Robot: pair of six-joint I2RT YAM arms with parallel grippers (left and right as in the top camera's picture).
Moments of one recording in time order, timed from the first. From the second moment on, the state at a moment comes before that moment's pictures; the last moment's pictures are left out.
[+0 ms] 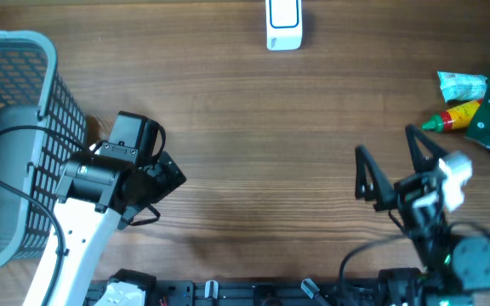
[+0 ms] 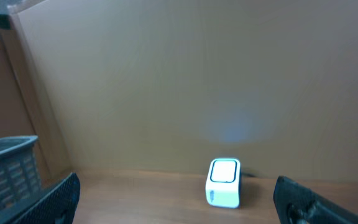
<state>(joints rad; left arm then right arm) -0.25 1.14 1.12 -1.38 -0.06 -0.89 0.05 0.23 0.35 0.12 -0.34 0.28</state>
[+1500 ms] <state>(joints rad) -0.31 0.94 1.08 -0.85 -0.13 -0.76 0.05 0.02 0.01 0.00 -0.08 0.44</state>
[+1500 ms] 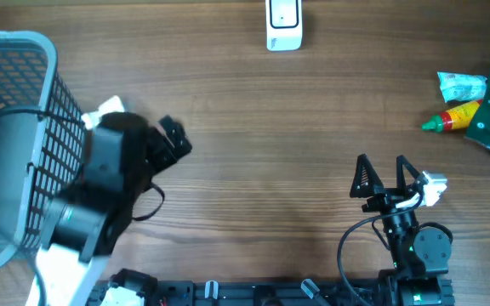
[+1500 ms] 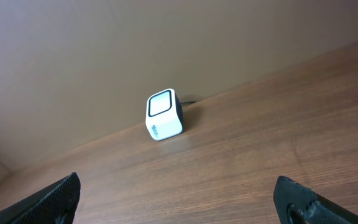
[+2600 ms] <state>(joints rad) -0.06 0.01 0.02 -0.07 -0.04 -0.27 0.05 0.02 0.01 0.00 -0.08 0.44</state>
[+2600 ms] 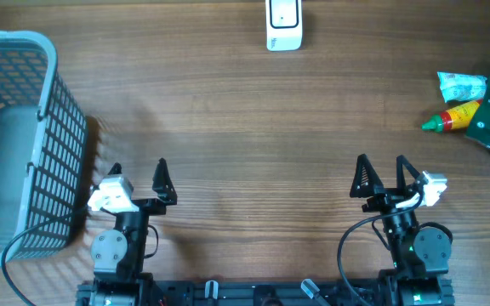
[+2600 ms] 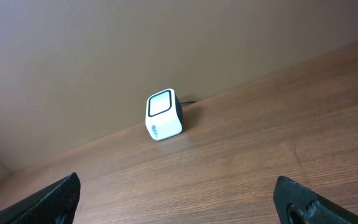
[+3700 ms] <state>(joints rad) -0.04 0.01 0.02 -0.07 -0.03 -0.20 0.05 0.02 0.01 0.00 -0.08 0.34</state>
